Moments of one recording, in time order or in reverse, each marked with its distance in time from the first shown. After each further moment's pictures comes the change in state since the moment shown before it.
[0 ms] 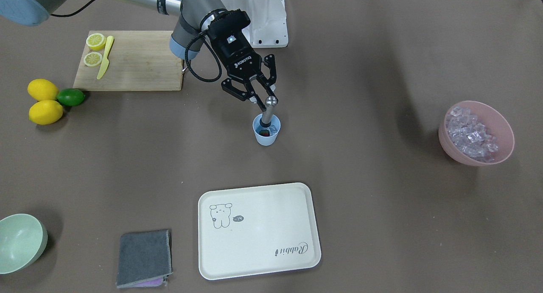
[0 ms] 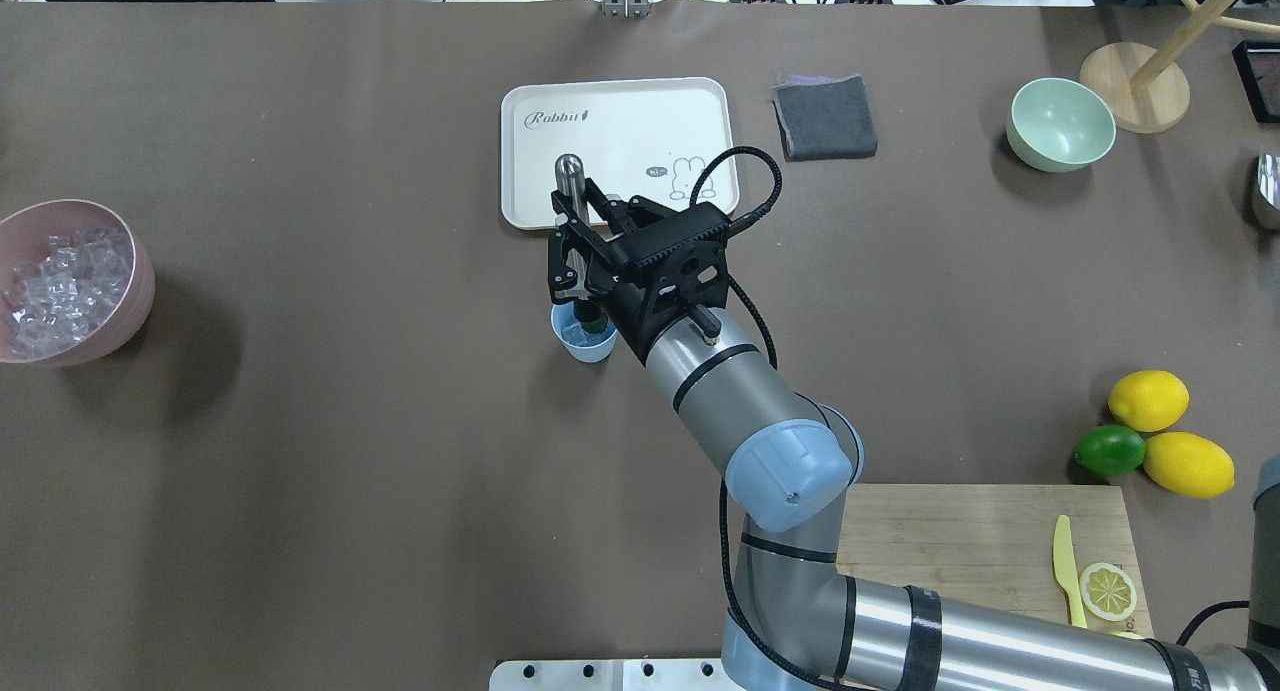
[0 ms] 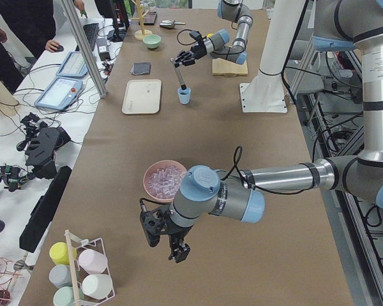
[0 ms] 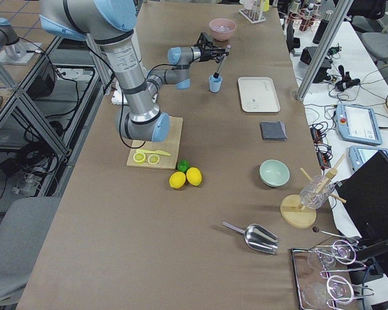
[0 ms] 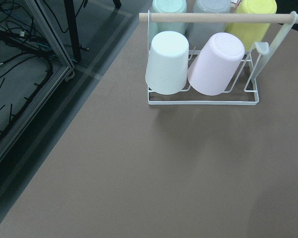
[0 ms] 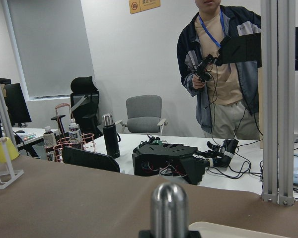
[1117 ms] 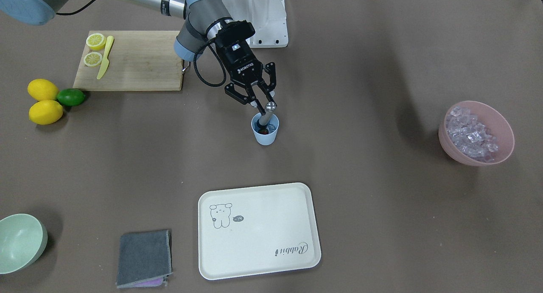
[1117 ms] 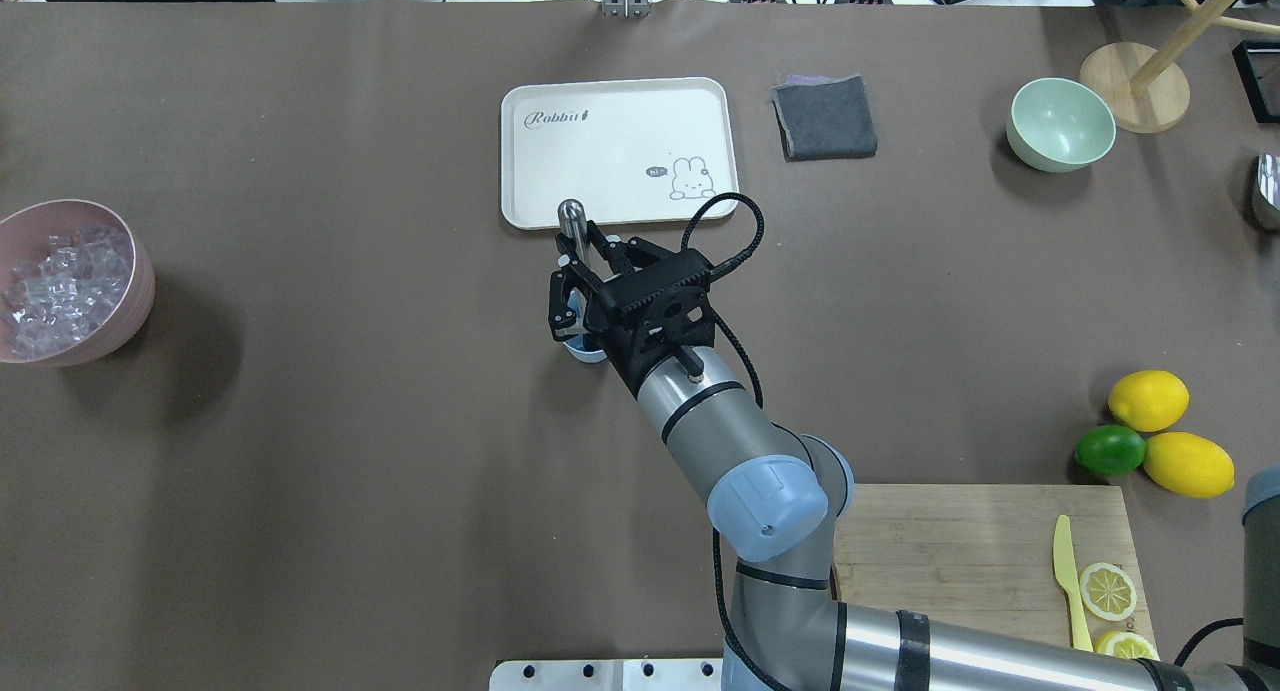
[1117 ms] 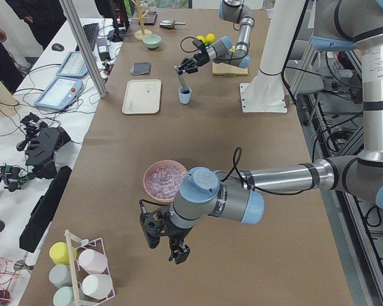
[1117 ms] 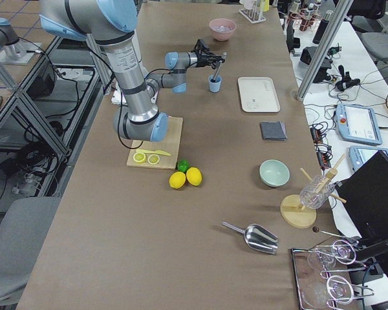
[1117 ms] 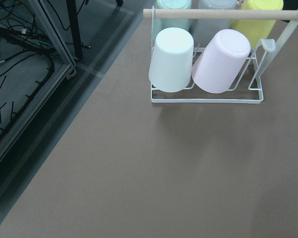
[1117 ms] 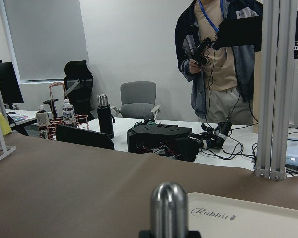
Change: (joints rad) left arm 0.000 -0.004 0.009 -0.002 0.000 0.002; right arm -0.042 0.000 -0.057 0.000 -0.039 0.000
